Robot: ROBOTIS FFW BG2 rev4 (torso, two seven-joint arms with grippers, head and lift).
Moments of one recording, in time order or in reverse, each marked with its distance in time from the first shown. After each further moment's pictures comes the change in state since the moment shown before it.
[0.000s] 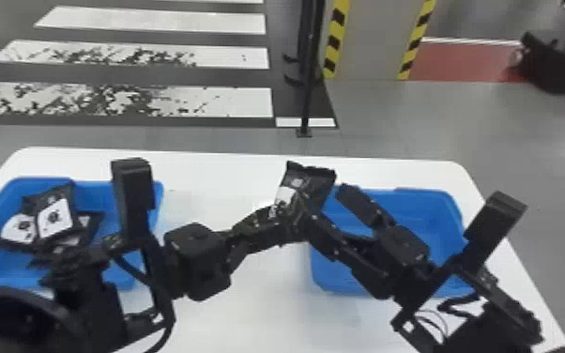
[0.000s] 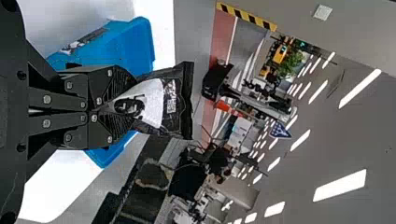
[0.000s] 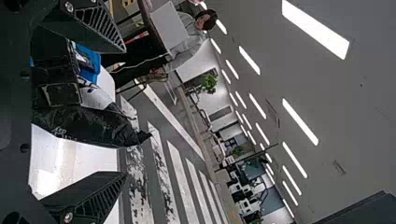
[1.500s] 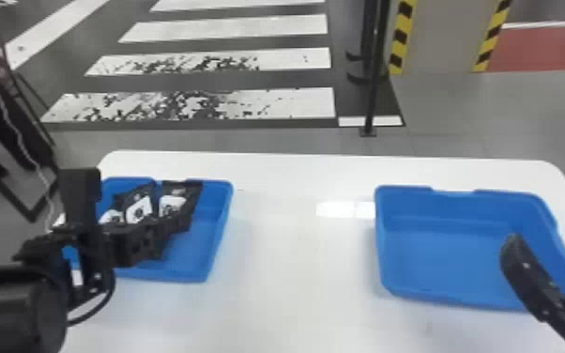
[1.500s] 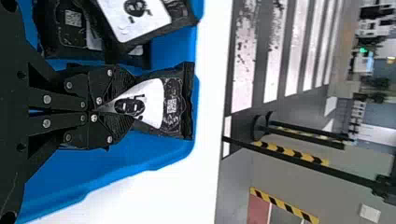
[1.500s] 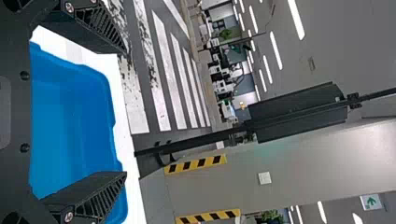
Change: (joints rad) left arm -0.093 0.034 0.393 0.220 -0.382 0.090 0.056; right arm 0.397 0.099 -0.203 -0.176 0.188 -0.245 -0.213
